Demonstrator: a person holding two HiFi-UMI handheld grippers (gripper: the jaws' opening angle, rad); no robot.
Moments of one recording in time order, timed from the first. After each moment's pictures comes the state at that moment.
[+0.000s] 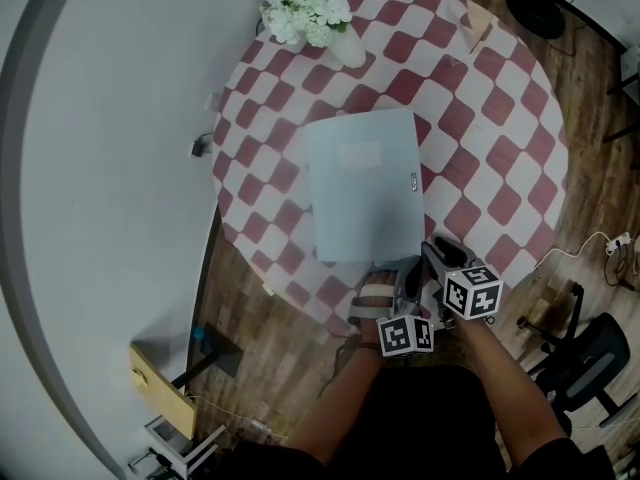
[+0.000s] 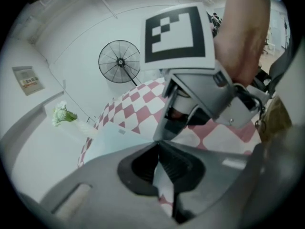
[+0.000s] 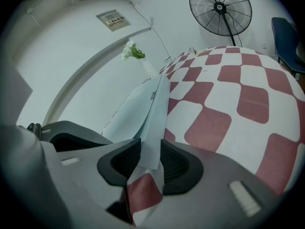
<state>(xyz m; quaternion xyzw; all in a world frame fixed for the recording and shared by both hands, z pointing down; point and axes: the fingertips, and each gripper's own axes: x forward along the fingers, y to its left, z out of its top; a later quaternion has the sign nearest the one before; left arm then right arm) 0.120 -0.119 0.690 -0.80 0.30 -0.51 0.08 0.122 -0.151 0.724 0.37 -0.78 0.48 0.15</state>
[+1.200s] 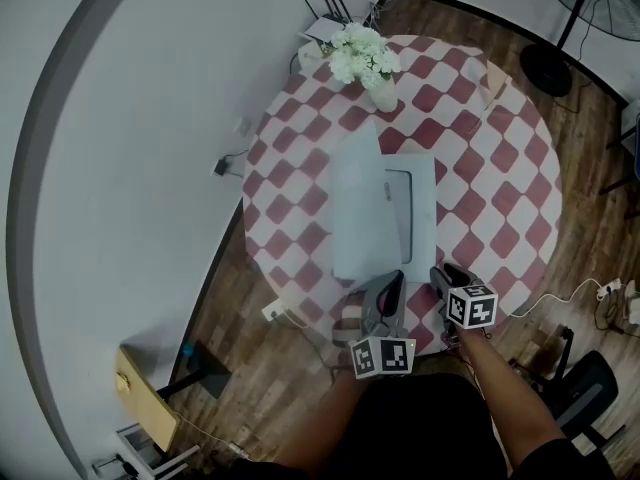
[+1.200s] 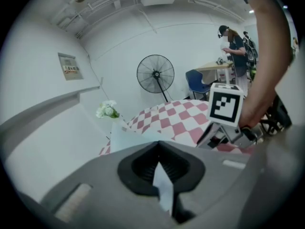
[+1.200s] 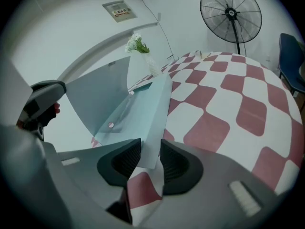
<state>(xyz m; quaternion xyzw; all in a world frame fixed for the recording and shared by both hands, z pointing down) 0.049 -0.144 0.554 -0.80 0.45 -0.39 0.05 0.115 -0.147 0.714 0.38 -0.78 0.45 0.20</state>
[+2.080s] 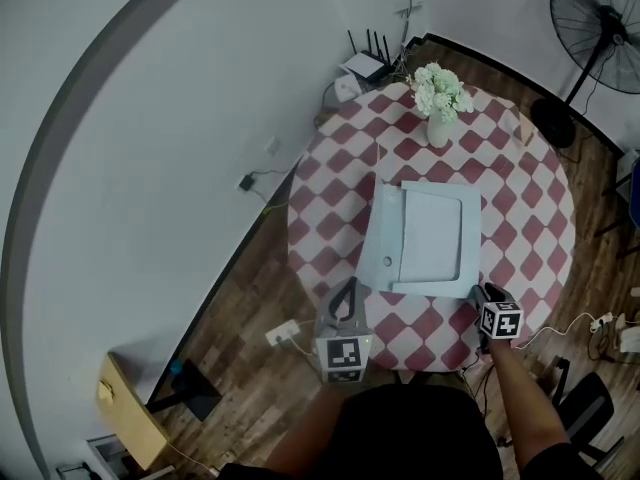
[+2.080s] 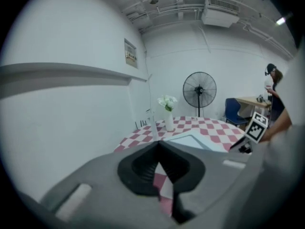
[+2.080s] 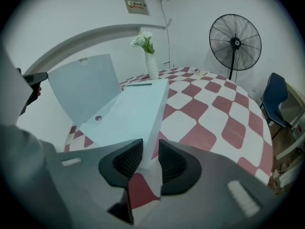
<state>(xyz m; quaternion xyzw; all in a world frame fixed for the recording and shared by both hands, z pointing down) -0.212 -0.121 0.476 -0.75 0.62 -0.21 -0.07 0.090 -0.139 0.698 0.47 -0.76 0.35 0.28</state>
